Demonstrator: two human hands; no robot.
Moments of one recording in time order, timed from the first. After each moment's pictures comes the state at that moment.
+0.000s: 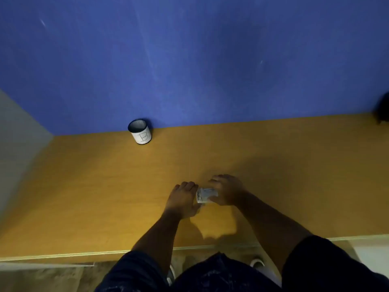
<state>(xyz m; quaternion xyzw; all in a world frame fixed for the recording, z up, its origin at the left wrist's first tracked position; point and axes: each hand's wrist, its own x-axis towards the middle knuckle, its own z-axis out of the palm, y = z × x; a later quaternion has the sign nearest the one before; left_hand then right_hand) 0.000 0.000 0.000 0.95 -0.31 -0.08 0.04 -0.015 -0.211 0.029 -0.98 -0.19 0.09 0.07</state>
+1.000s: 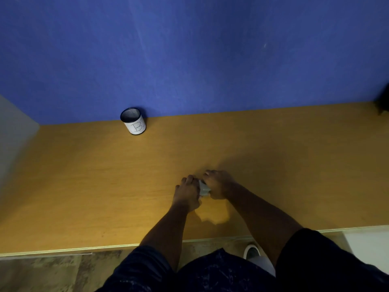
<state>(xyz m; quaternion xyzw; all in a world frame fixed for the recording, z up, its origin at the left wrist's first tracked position) 0.002 -0.025 -0.021 0.96 -0.20 -0.19 0.10 0.008 -0.186 0.013 -0.96 -0.18 0.19 0.01</state>
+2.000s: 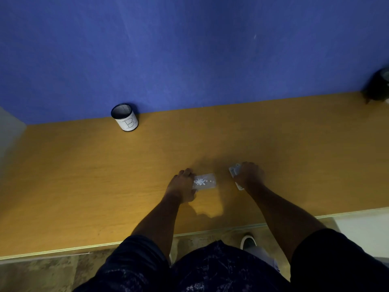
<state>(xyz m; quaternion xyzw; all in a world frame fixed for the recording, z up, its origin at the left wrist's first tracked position) 0.018 -0.020 -0.018 0.93 -0.29 -0.20 0.06 -0.030 -0.262 0.011 -0.95 0.26 0.11 0.08</state>
